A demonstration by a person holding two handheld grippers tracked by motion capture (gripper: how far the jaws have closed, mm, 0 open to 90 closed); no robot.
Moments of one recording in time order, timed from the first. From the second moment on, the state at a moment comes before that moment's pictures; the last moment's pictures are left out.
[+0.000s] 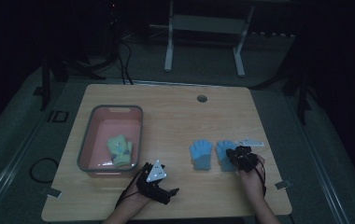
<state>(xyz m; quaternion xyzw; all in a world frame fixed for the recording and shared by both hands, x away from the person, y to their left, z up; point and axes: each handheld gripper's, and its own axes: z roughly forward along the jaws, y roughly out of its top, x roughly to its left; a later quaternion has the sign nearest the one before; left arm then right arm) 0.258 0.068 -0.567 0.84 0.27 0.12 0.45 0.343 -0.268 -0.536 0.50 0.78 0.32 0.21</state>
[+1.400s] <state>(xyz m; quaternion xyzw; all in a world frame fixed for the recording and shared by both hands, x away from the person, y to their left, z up) 0.259 0.068 -0.567 0.85 0.27 0.11 0.45 0.354 -0.289 -0.550 0.39 0.84 0.34 0.17</state>
